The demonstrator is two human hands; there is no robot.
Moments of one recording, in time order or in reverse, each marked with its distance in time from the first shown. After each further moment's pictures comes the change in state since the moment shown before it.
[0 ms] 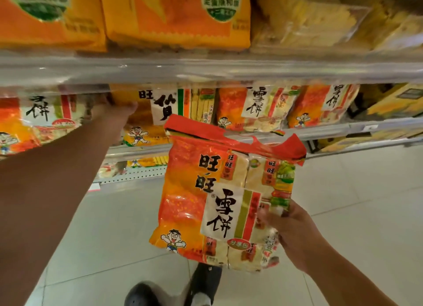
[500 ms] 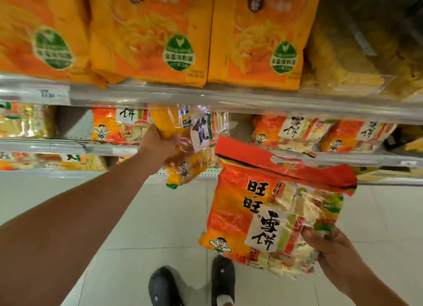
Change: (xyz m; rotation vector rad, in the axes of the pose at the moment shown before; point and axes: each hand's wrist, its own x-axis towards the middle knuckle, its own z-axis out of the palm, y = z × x) left_hand -0.109 -0.008 -0.091 0.083 -0.069 0.097; right_hand -0.041 -0.013 -0.014 0.078 -0.087 -0.010
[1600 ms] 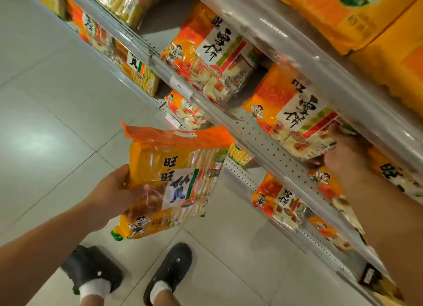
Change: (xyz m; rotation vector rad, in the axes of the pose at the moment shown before) left_hand -0.143 -0.201 0.004 -0.269 0.122 -0.527; right_hand 0.281 -0.114 0.166 -0.728 0.262 -0.240
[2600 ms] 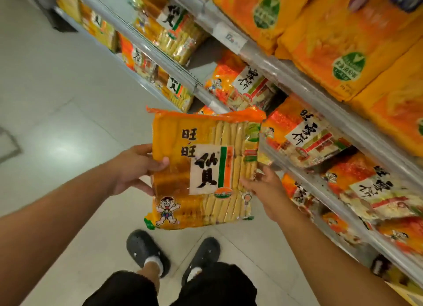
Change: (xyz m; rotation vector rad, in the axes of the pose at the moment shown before) left_hand -0.098 0.049 -0.174 -0.193 -0.207 0.043; right_hand -0.265 0.025 0.069 -0.081 -0.743 -0.008
